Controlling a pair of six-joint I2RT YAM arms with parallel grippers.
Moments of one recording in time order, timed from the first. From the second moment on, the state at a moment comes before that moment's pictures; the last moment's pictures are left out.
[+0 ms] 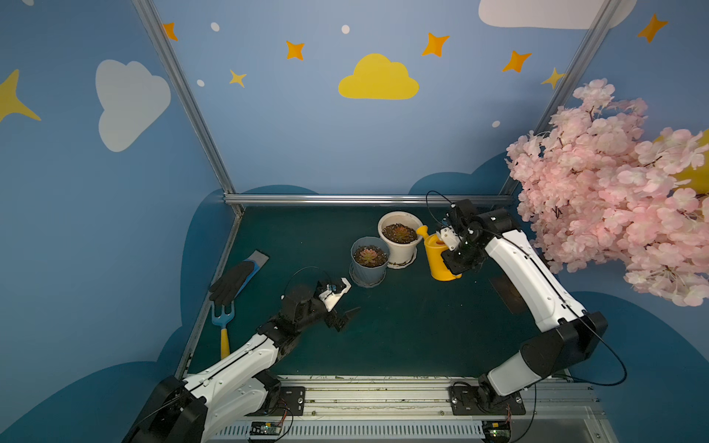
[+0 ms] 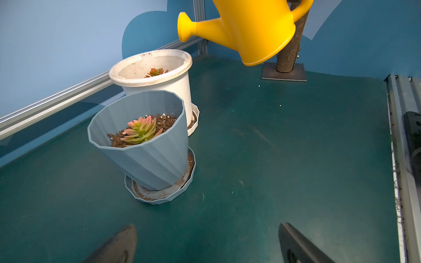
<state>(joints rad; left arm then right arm) -0.54 1.00 0.36 0.27 0.34 0.21 0.40 1.61 1.74 -1.50 0.13 -0.08</state>
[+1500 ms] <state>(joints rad) -0.45 1.09 0.43 0.37 0.39 0.22 0.43 1.96 2.20 -1.68 0.23 -0.09</state>
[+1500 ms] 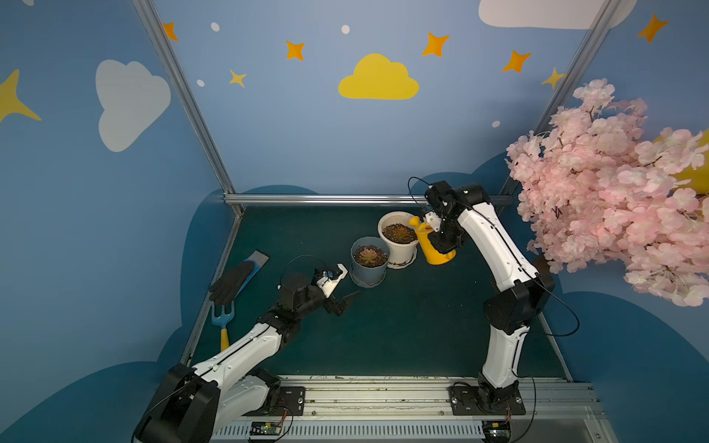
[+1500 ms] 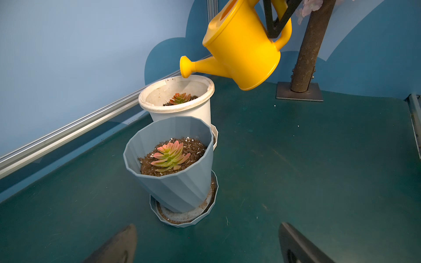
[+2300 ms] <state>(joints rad) -0.42 1.11 0.45 0.45 0.43 0.19 0.43 2.02 2.30 -1.69 0.20 -0.09</state>
